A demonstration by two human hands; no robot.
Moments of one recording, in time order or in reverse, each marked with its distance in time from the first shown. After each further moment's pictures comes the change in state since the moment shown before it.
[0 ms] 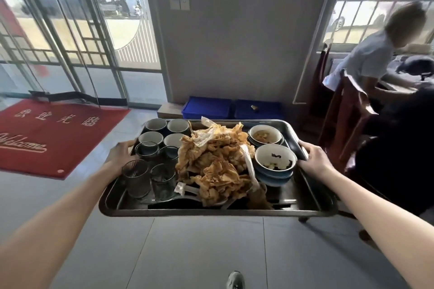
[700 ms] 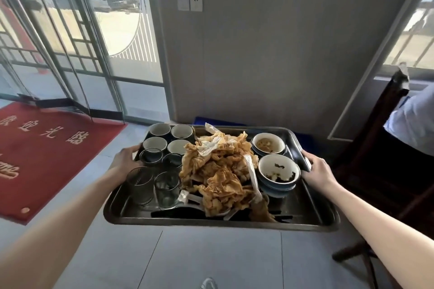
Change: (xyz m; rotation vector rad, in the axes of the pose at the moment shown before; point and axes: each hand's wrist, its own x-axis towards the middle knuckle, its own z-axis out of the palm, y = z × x) left_hand 0.504 0.026 0.074 -0.059 0.028 -0.092; right_hand 0.524 0.021 0.132 0.003 -0.051 -0.023
